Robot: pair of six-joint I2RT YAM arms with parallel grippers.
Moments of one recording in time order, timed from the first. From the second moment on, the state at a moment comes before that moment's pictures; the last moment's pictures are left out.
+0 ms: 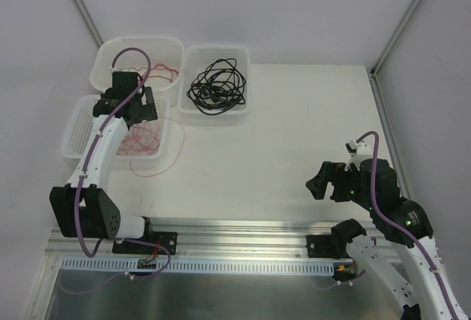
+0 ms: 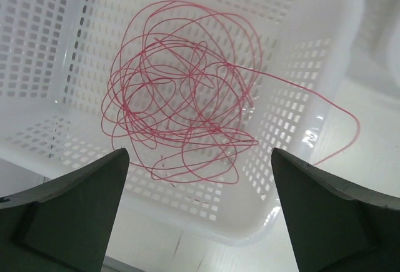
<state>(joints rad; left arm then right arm) 0.00 1.39 1.27 -0.75 -0.31 -0.16 0.43 0.44 0.85 -1.05 -0.07 0.40</state>
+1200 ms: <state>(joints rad) -0.51 1.72 1.09 -0.52 -0.64 -0.57 0.43 0.41 0.85 -1.09 -0.06 0.40</state>
